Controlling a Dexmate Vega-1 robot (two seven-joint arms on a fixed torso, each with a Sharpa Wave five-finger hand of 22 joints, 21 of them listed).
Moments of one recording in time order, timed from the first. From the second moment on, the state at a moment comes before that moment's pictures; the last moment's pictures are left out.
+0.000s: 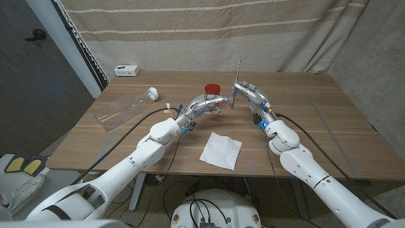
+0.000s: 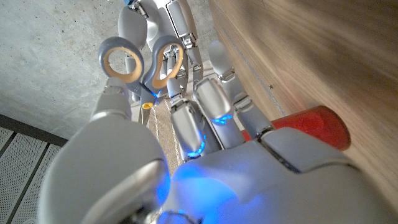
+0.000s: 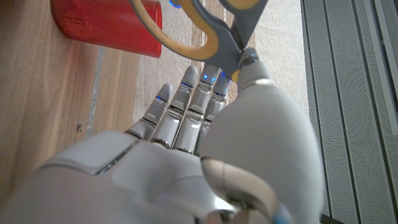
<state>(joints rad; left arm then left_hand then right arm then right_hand) 0.77 0.46 0.61 -1.33 -0.48 -0.43 -0.33 0.72 -0.13 0.25 -0.14 0.20 0.89 -0.06 0.20 0.20 1.43 -0.20 1.58 1.22 1.31 -0.20 1.49 1.21 0.81 -0.09 0.89 0.60 -1.04 -0.49 -0.41 -1.71 0.70 0.28 -0.06 1.15 0.02 0.17 -0.14 0.21 0.78 -0.08 0.70 0.33 0.98 -0.11 0.58 0.41 0.75 -0.08 0.31 0.42 0.17 -0.04 0.79 0.21</state>
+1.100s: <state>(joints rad) 0.76 0.46 0.62 -1.32 -0.45 -0.44 -0.33 0.72 -0.13 0.24 -0.14 0.20 0.88 -0.06 0.19 0.20 1.43 -0.20 1.58 1.21 1.31 -0.20 1.50 1.22 0.79 -0.09 0.90 0.59 -1.03 -0.50 -0.43 -1.72 0.63 0.27 -0.08 1.15 0.02 0.16 -0.14 0.22 0.79 -0.08 0.72 0.31 0.99 -0.11 0.57 0.39 0.74 -0.07 0.30 0.44 0.15 -0.04 0.79 0.20</state>
